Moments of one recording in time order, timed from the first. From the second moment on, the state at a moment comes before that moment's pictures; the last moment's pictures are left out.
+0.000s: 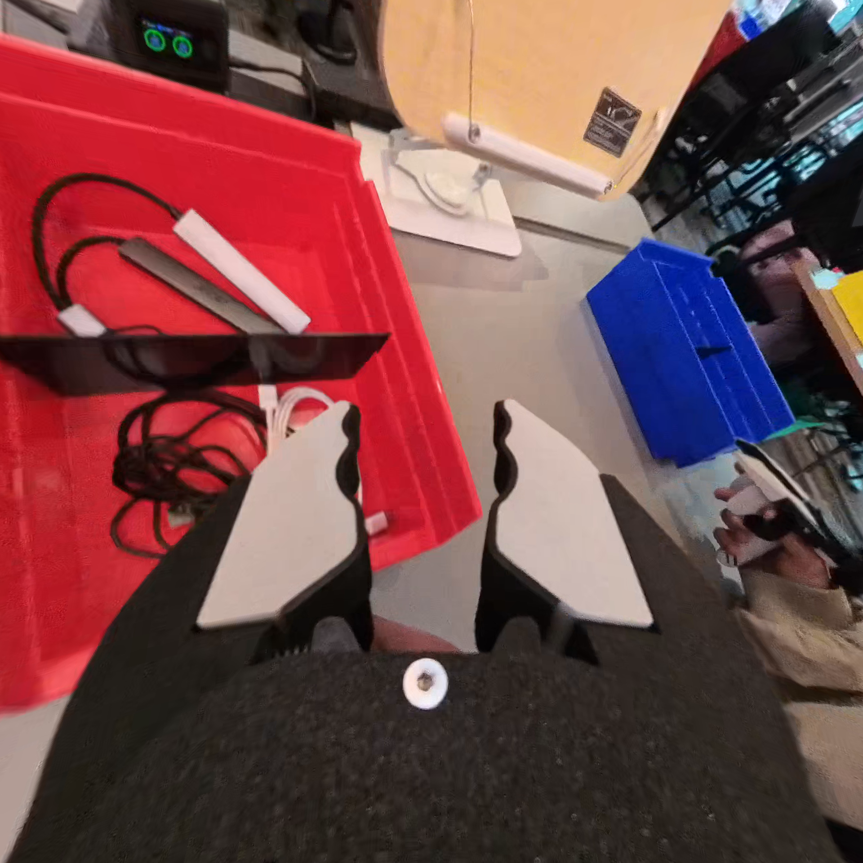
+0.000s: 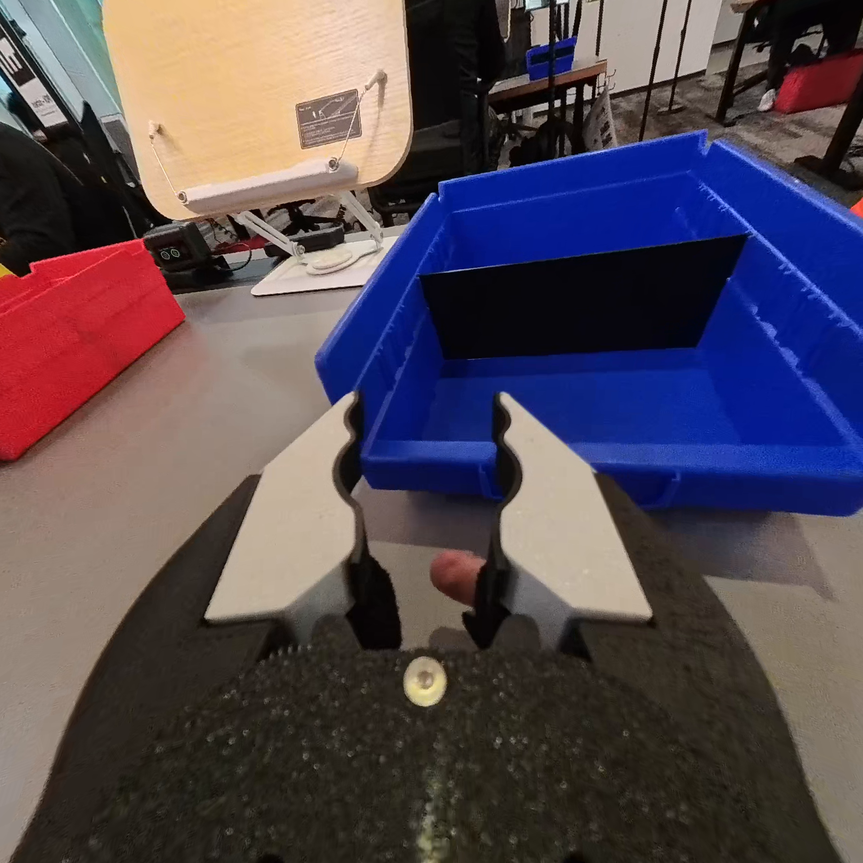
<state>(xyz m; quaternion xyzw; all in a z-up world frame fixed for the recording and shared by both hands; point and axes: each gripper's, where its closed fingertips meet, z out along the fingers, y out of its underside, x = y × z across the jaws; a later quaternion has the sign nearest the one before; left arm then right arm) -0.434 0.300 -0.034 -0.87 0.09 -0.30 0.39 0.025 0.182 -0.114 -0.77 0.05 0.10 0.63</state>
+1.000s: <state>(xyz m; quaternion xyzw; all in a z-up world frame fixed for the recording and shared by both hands) -0.456 0.500 -0.097 -0.92 0.00 -0.27 0.28 0.014 0.169 -0.113 -0.77 0.04 0.15 0.62</state>
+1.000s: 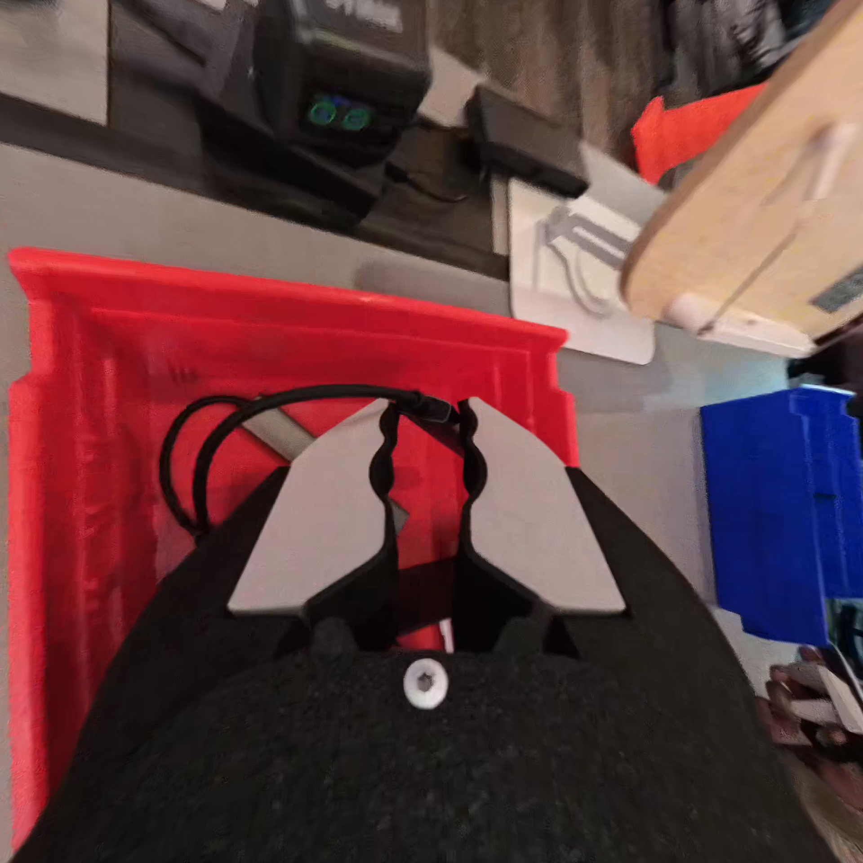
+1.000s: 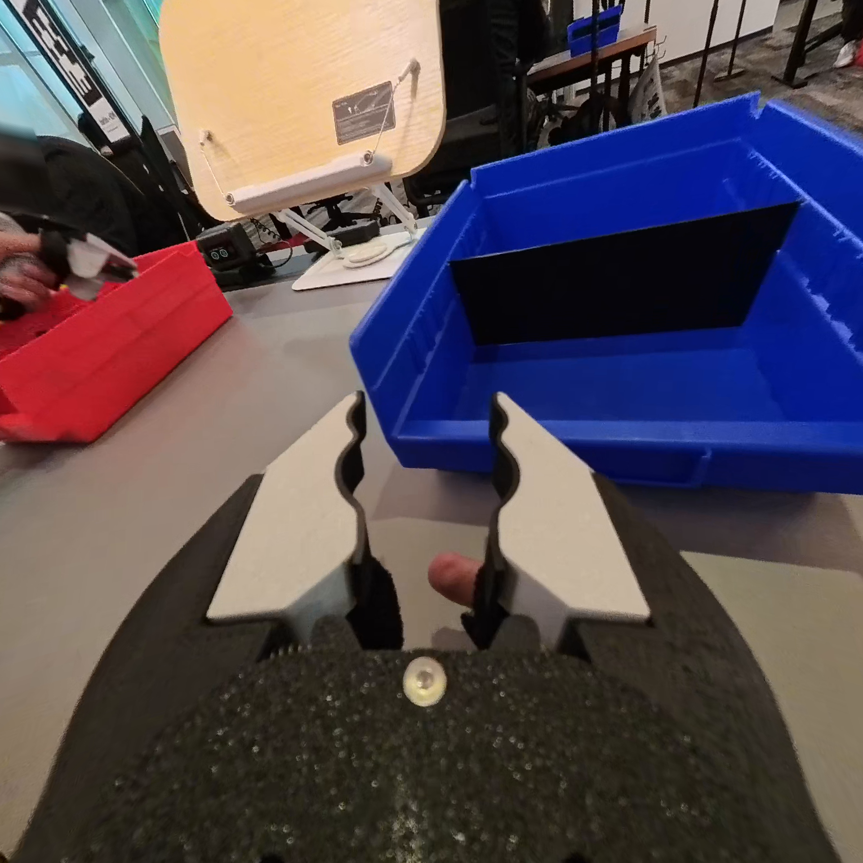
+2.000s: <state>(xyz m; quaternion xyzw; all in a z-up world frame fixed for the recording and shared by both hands) -0.197 0.229 0.045 -0.67 0.18 -0.68 0.22 -0.179 0.190 0.030 -0.51 -0.31 -0.03 0.80</state>
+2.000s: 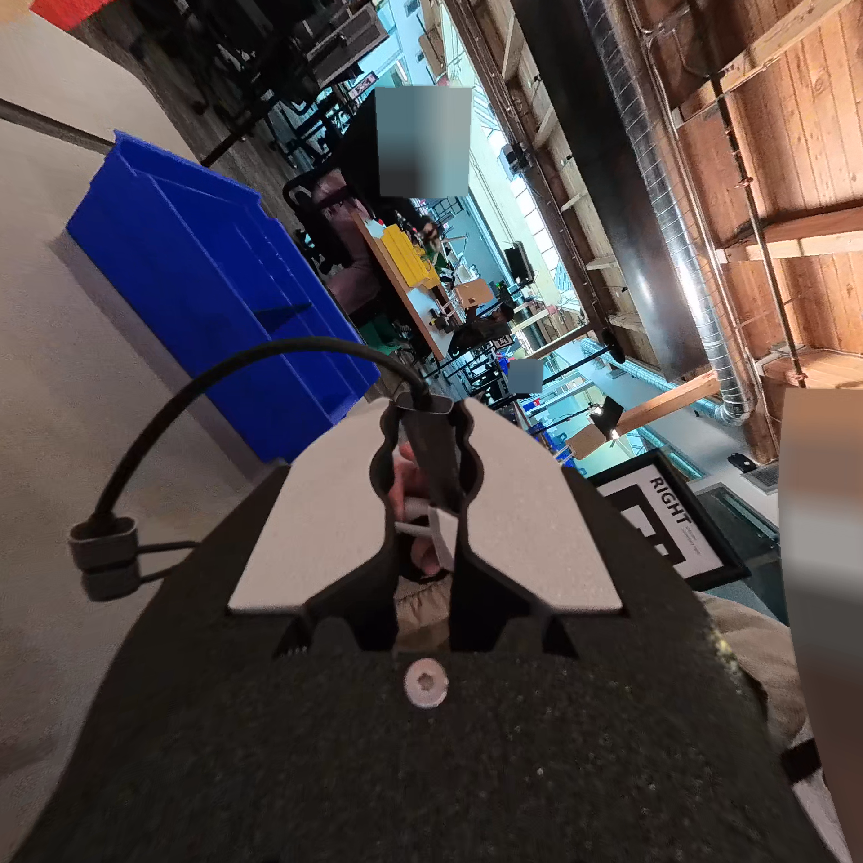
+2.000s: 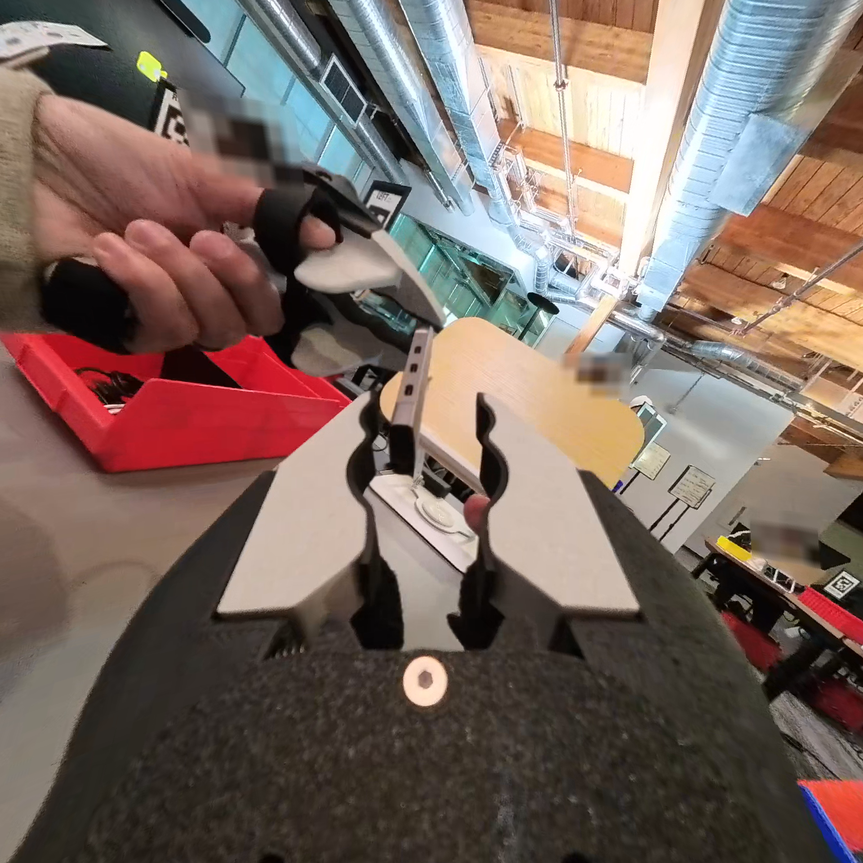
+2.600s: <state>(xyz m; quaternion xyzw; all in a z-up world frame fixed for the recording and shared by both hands) -0.218 0.266 -0.044 -0.75 0.19 -0.56 0.31 -0.179 0.243 -0.049 -0.61 -0.40 -0.10 0.68</state>
